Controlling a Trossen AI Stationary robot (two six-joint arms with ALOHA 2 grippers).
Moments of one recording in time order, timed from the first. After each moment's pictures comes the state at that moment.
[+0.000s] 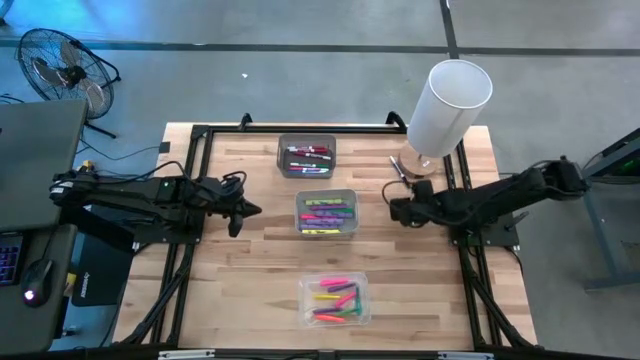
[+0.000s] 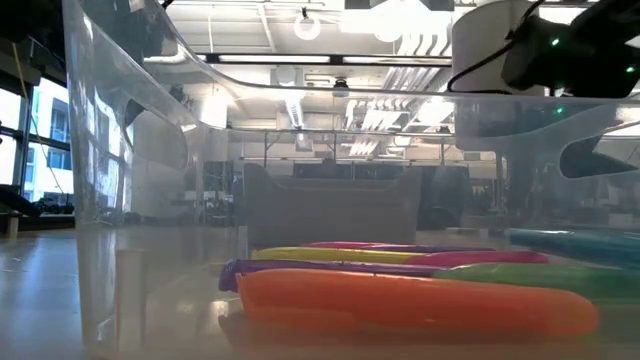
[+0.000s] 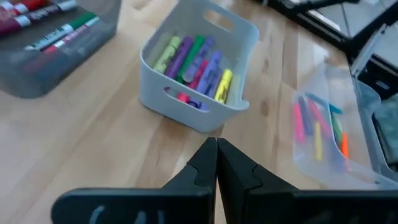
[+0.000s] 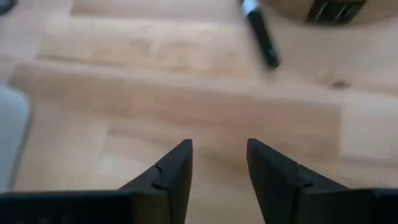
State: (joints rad) left arm -0.04 0.62 0.46 -0.37 -0.09 -0.51; right arm 0.08 1.15 0.45 -0.60 0.53 1.48
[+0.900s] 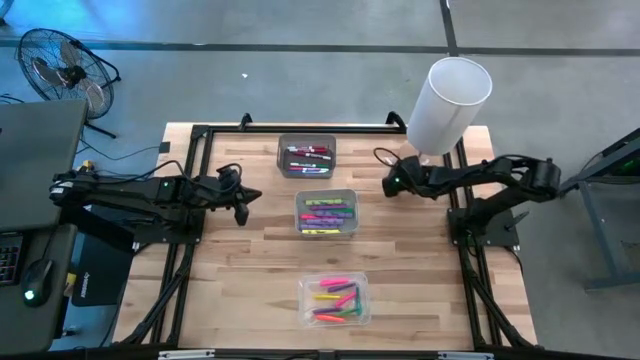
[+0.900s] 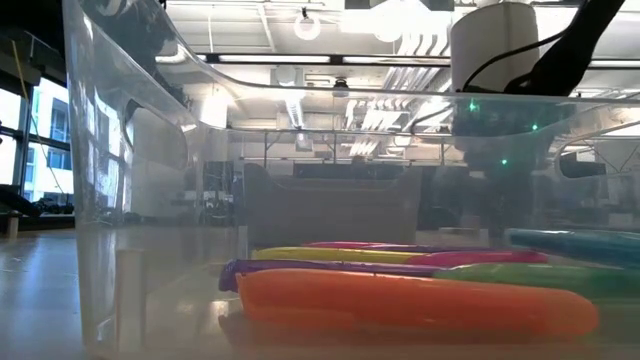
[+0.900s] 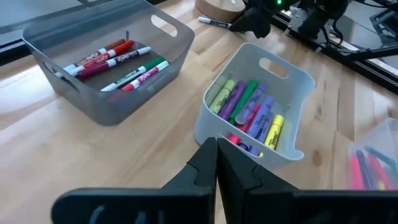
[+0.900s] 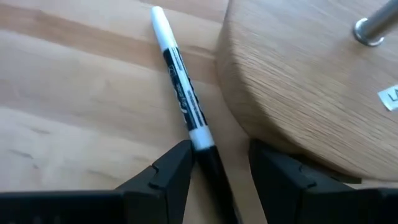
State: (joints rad) left arm -0.04 0.62 0.46 -0.34 -0.36 -0.53; right arm -0.45 1.45 0.45 -0.17 0.47 0.79
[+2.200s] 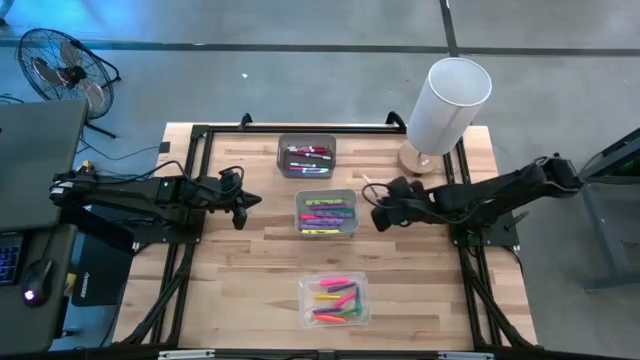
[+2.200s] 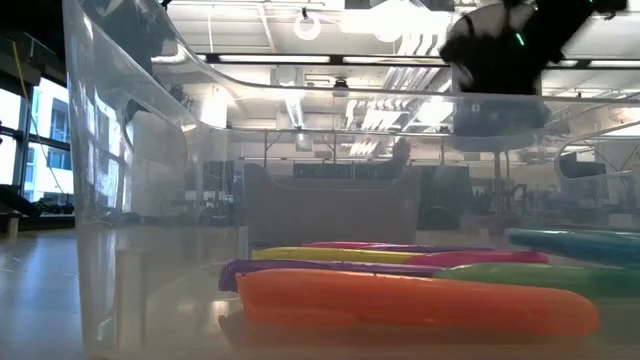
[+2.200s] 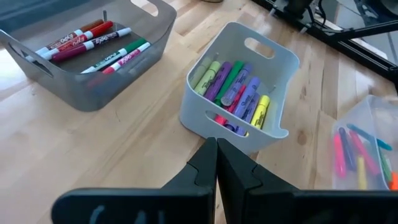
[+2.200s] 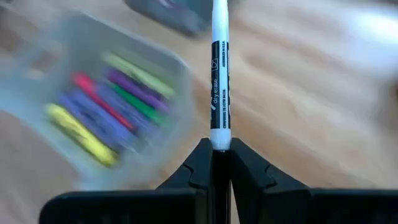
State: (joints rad) left arm -0.04 0.62 0.46 -0.37 -0.27 -0.53; right arm 0.15 1.21 0.74 -0.52 0.54 1.01
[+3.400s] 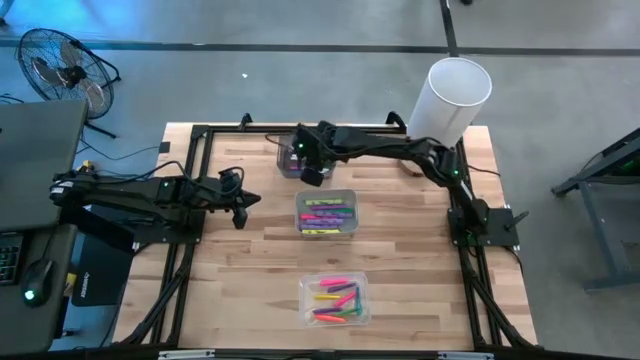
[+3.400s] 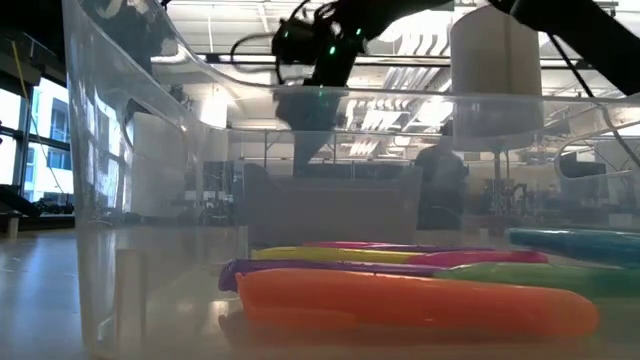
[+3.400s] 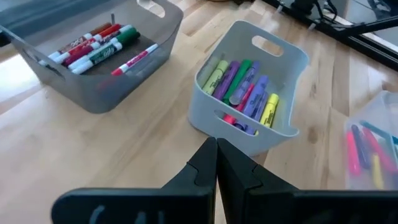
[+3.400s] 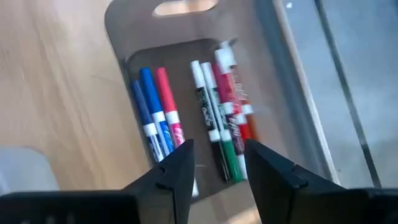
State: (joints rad) left arm -0.04 0.62 0.46 -0.38 -0.30 -0.50; right arm -0.29 2.20 1.99 -0.83 0.28 -0.08
